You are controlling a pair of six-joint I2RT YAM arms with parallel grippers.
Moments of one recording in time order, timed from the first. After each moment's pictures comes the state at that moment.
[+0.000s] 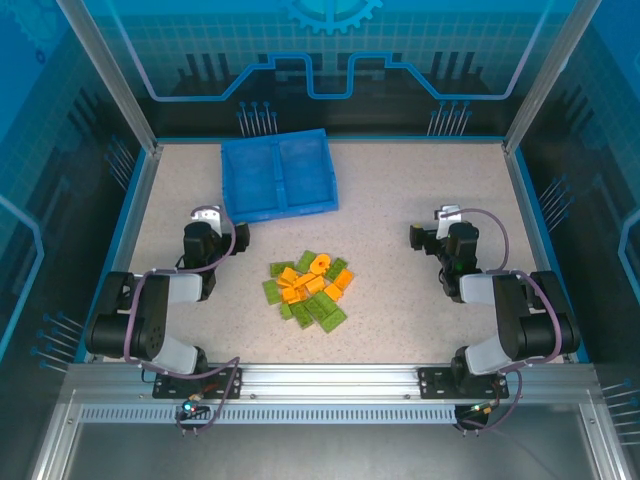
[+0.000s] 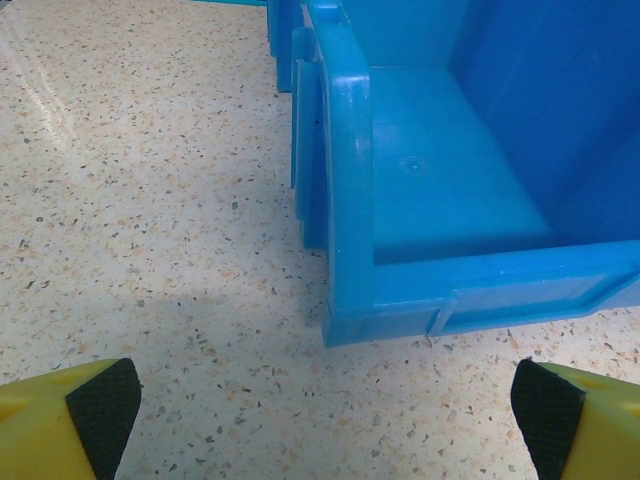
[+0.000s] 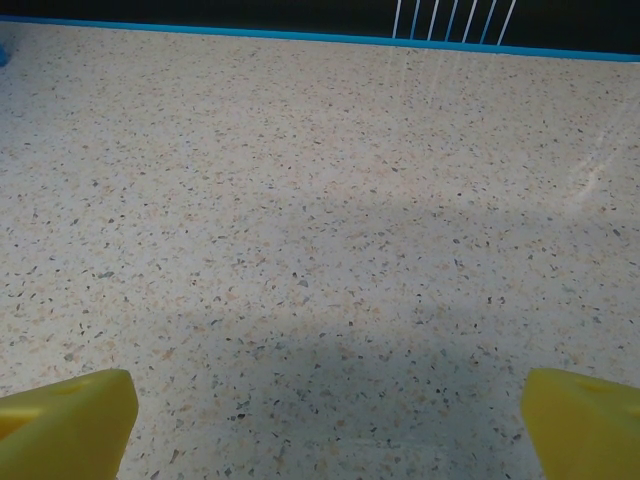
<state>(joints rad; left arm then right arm) -0.01 1.49 0.40 0.64 -0.04 -0.11 0.06 1.49 0.39 0.68 0.06 -0.03</state>
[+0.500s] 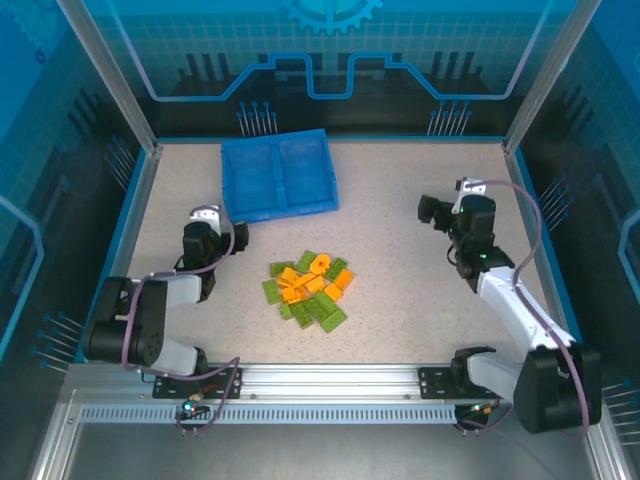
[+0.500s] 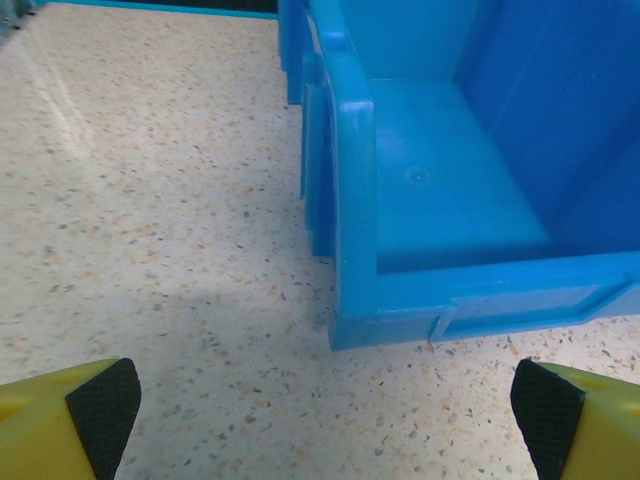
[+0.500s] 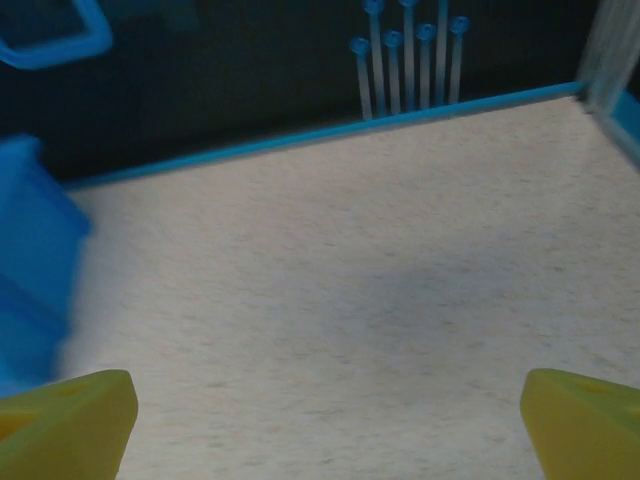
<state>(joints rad) -0.03 1.41 0.40 0.57 -0.09 -0.12 0.12 1.10 0.74 -0.07 0.10 0.28</state>
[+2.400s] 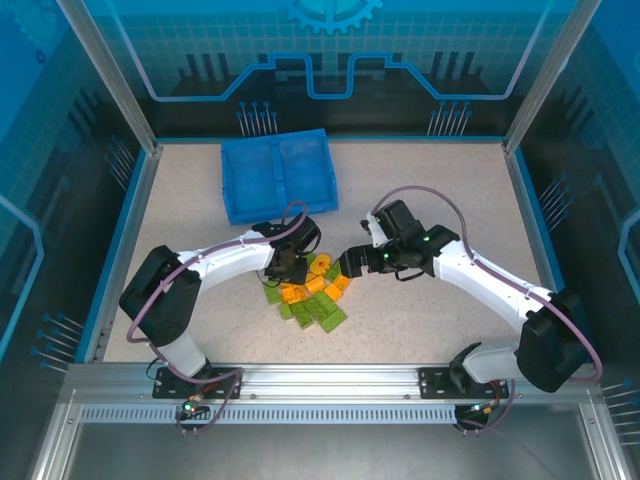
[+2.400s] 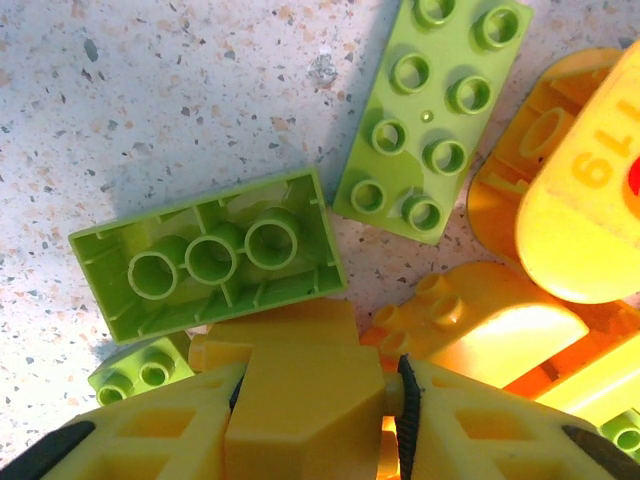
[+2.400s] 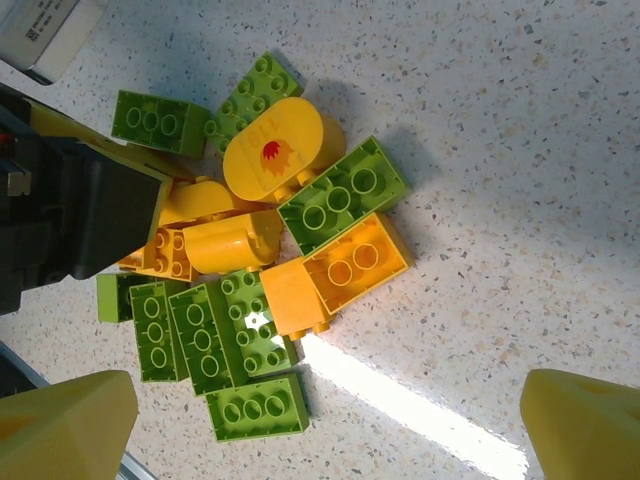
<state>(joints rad) -0.66 1.68 1.08 -0.78 -0.10 -0.58 0.60 1.34 0.98 -0.66 -0.24 0.40</state>
